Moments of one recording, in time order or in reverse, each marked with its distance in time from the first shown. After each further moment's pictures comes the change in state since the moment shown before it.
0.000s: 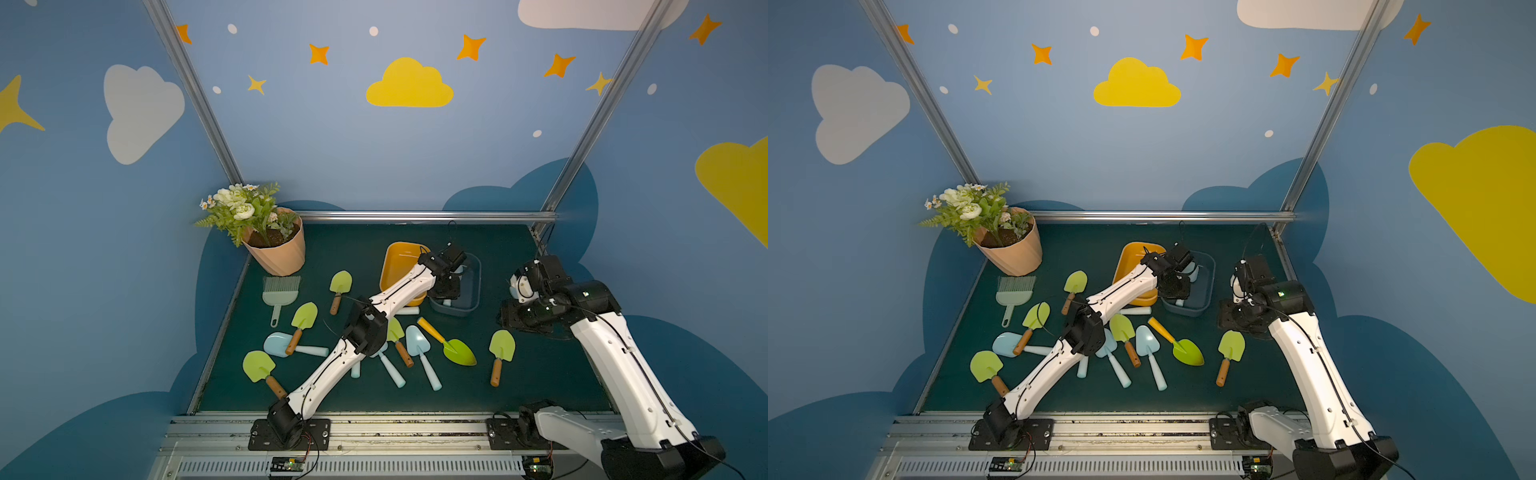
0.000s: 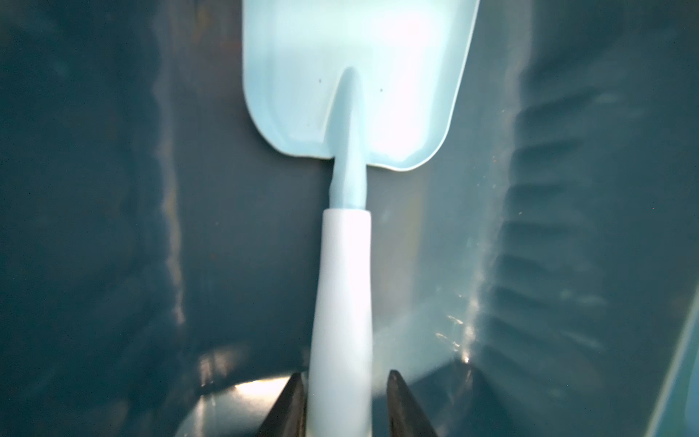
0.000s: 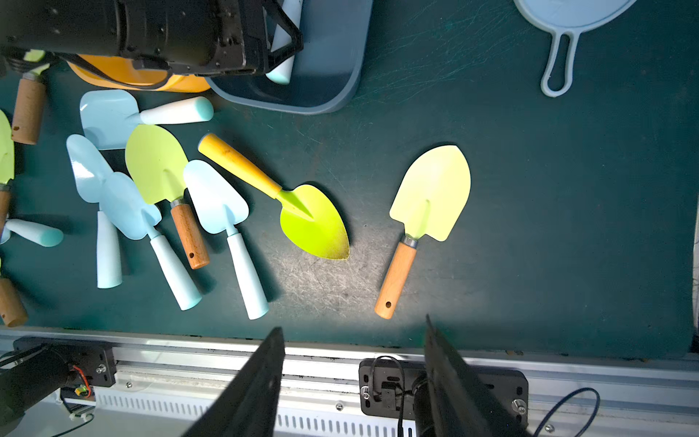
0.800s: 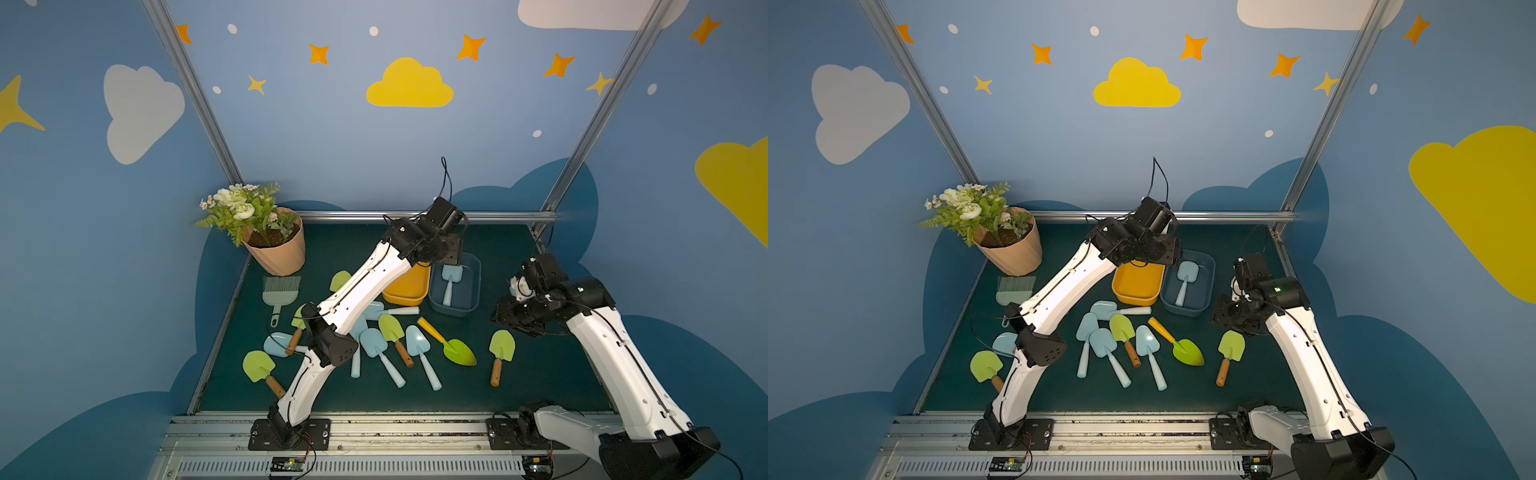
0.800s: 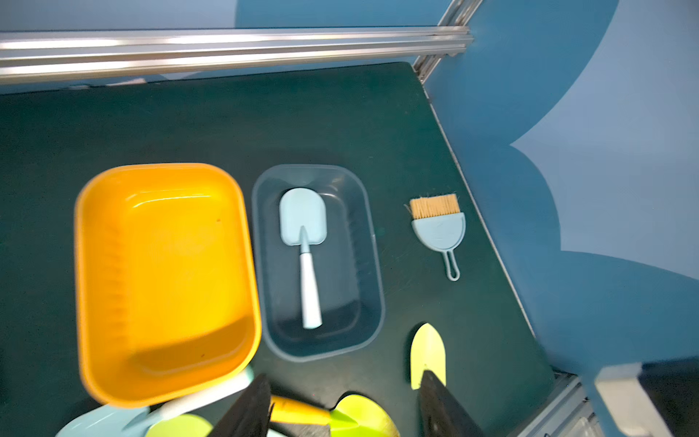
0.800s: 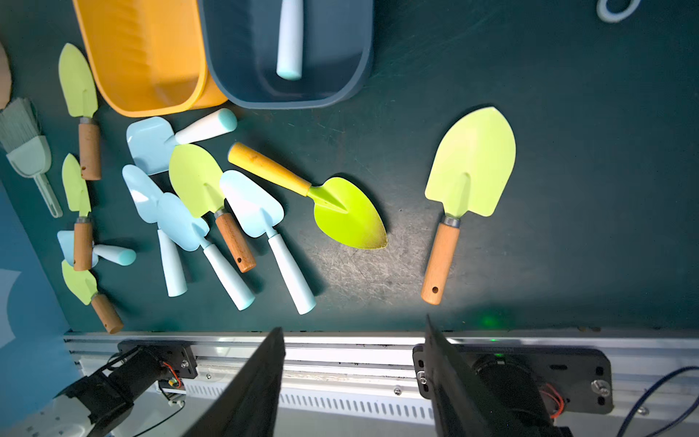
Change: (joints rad) left arm -0.030 -0.614 -0.165 -0.144 -0.227 0.166; right arm 0.000 0.044 -0.001 -0.005 -0.090 0.220
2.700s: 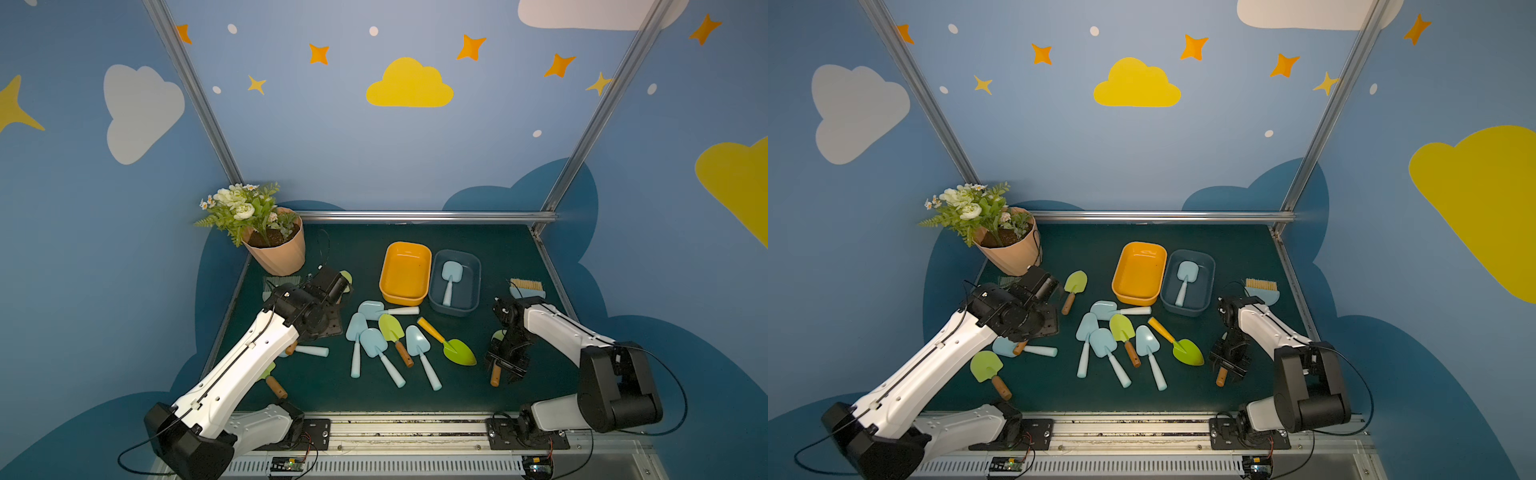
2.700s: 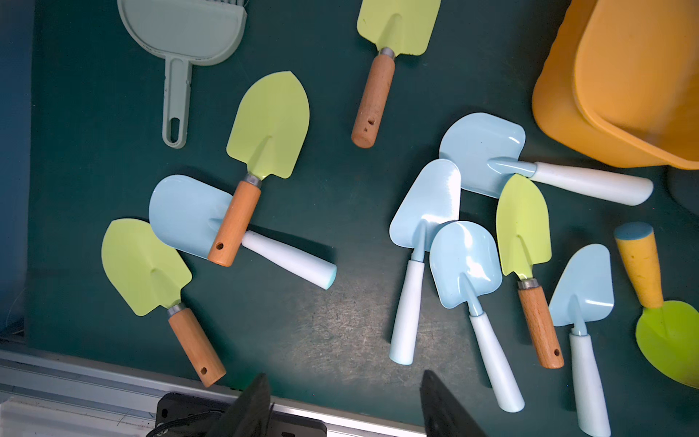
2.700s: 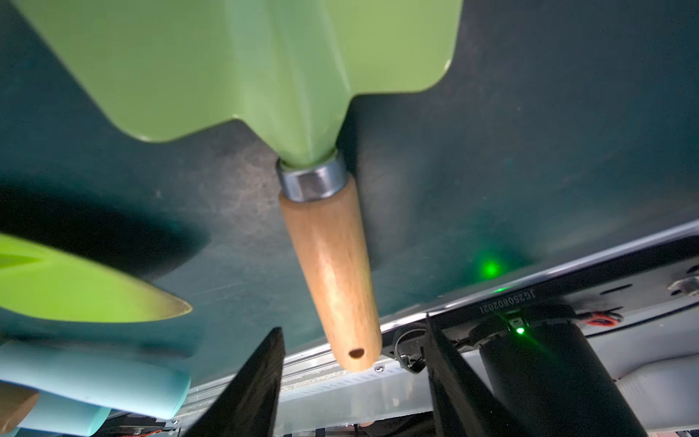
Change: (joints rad) left arm 0.302 -0.977 -1.356 -0.086 -0.112 -0.186; right arm -0.056 0.274 -0.497 0.163 -0.011 0.208
